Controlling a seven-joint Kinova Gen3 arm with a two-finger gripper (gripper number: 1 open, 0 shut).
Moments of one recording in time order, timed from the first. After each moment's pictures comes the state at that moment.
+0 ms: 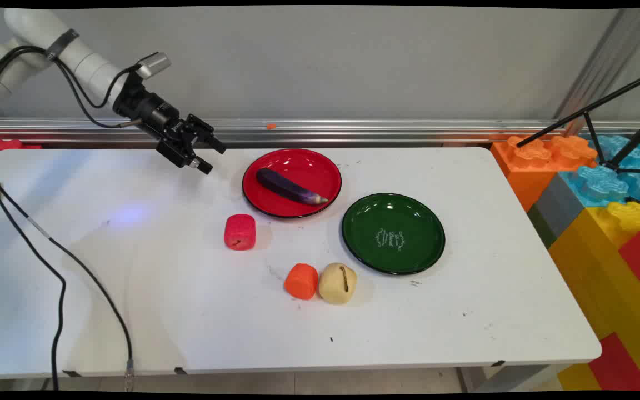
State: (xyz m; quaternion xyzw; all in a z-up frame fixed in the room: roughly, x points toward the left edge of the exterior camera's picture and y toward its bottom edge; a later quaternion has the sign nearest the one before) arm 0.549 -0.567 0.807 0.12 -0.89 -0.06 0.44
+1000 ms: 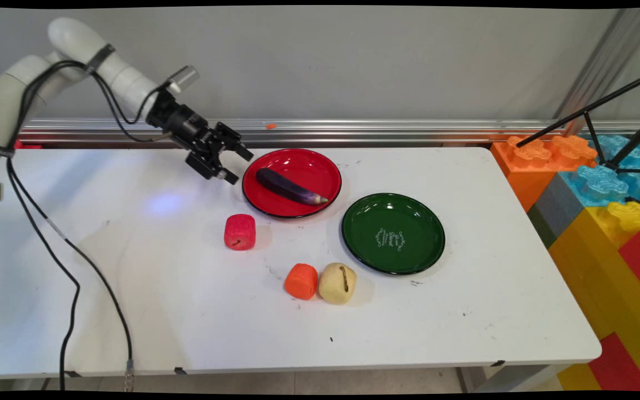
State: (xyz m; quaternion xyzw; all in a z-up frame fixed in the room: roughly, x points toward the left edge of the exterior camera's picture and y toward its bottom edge) arm 0.501 -0.590 0.775 0.06 -0.89 -0.04 0.45
